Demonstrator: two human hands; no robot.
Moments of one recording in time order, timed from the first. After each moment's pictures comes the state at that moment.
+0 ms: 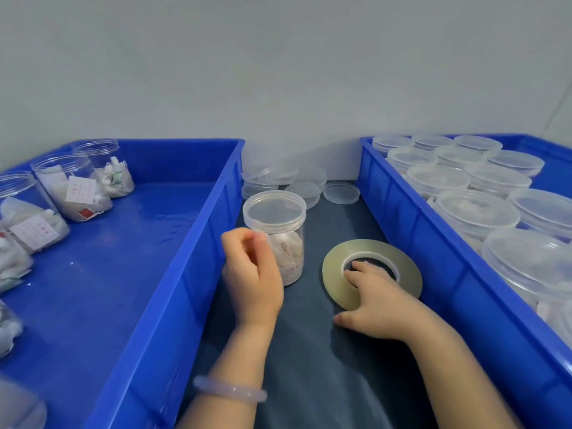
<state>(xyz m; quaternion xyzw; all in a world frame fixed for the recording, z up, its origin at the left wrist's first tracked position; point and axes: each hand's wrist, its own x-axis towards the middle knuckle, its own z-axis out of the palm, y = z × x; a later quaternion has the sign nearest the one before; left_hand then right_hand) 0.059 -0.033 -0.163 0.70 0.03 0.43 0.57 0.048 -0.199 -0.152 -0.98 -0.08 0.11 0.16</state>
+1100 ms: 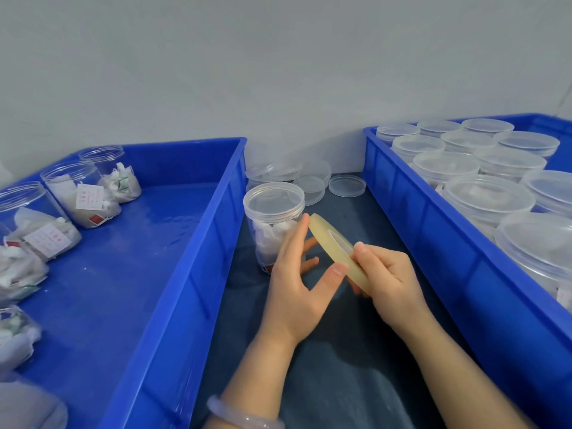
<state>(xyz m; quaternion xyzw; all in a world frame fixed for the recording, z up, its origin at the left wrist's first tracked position) 0.032 -0.042 -0.157 0.74 -0.18 0.13 0.64 0.034 -0.182 -0.151 -0.75 -0.13 -0.14 0.63</state>
